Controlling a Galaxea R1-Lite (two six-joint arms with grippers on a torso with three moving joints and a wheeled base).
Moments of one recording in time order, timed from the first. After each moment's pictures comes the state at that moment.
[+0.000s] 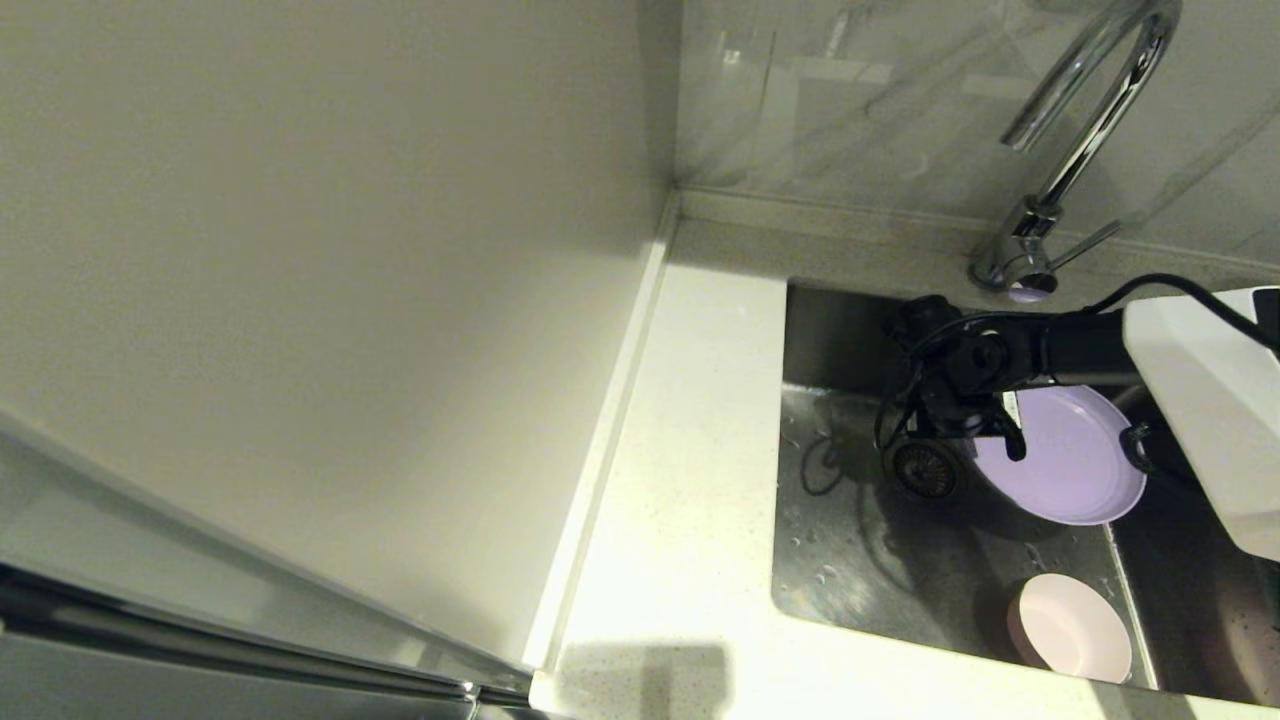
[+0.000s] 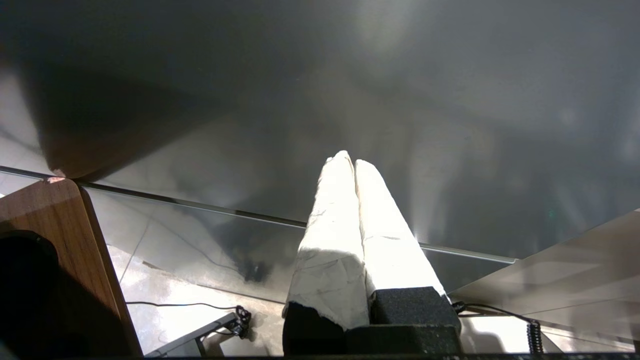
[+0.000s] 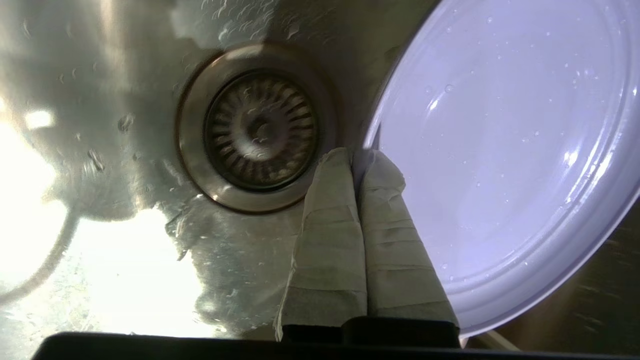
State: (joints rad) left arm 0.00 0.00 0.00 -0.01 0.00 0.00; right arm 0.15 2.33 -1.85 0.45 -0.68 0.28
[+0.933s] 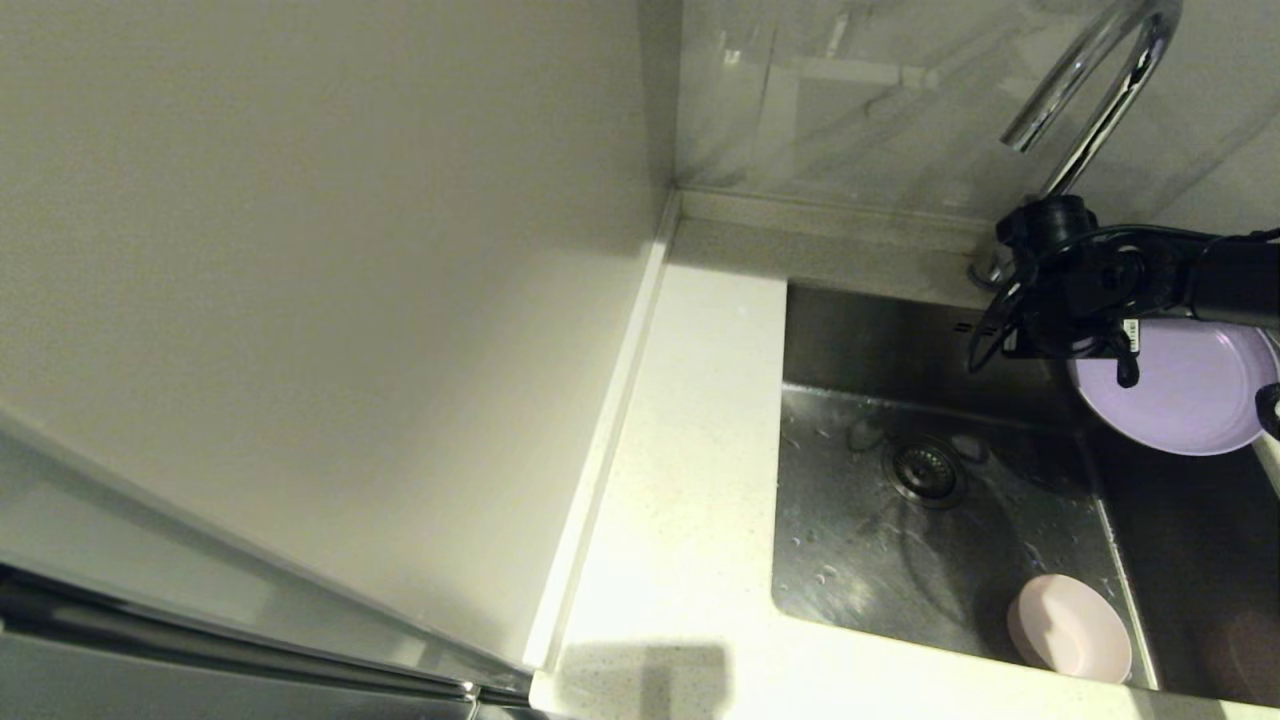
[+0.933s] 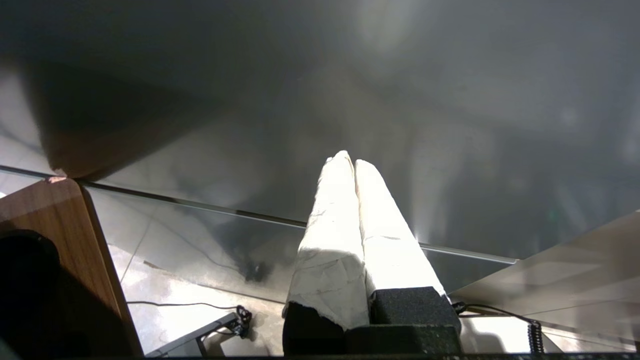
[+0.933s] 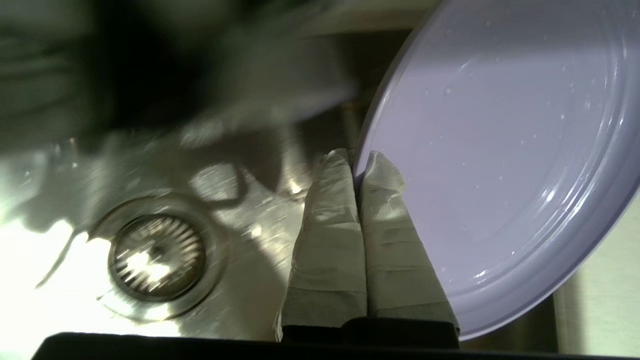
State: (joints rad) left arm 0.00 0.00 0.00 -0.01 0.00 0.00; right arm -0.01 2.21 -1.97 0.45 -0.74 0.19
